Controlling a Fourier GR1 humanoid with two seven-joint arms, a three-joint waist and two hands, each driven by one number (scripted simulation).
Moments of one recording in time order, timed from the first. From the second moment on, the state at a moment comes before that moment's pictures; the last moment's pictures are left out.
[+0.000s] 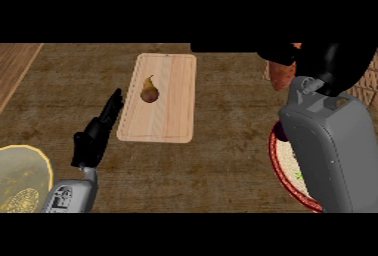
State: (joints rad) left arm -0.18 0.07 -0.01 -1.44 -0.15 -0.02 0.02; right arm -0.84 -0.13 0.08 -1.60 1.26 -0.11 1.06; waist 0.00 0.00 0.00
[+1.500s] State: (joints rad) left arm -0.18 0.06 -0.02 -1.46 -0.17 -0.03 0.04; right arm -1.08 -0.44 -0.17 -1.07 1.31 -0.27 0.77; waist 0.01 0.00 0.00
